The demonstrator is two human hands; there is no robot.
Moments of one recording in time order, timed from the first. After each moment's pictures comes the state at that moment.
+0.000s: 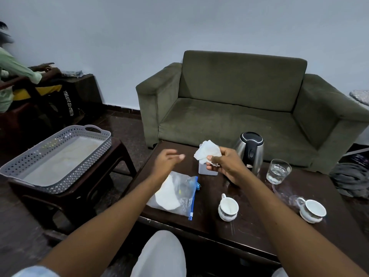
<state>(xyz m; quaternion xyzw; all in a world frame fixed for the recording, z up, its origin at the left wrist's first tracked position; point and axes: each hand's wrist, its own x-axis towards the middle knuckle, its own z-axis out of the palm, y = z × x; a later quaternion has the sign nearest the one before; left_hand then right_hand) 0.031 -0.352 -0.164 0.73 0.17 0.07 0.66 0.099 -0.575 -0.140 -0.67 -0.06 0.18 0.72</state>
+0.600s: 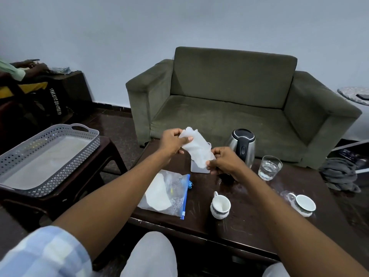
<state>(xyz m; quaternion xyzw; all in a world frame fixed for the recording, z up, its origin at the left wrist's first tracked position) 0.098 -0.383 -0.125 0.76 0.08 0.10 0.64 0.113 -0.602 -0.142 -0.81 -0.10 0.18 0.55</state>
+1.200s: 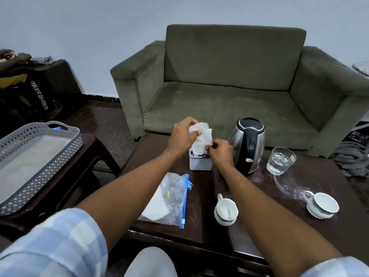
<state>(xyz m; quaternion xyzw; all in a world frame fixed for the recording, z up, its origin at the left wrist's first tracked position) 0.191 -0.406 -0.180 0.87 -0.01 0.18 0.47 0.192 -0.563 -0.220 -0.87 0.04 -0.03 0.48</state>
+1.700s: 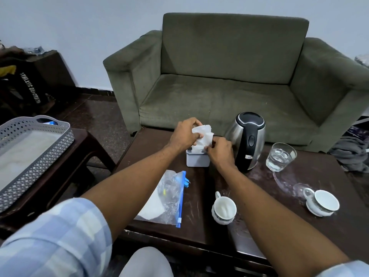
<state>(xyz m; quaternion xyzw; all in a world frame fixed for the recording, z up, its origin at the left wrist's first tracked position) 0.210 -0.417 -0.196 0.89 0.01 0.08 0.45 0.200 -0.570 -0.232 -0.92 0.02 -0.03 0.39</state>
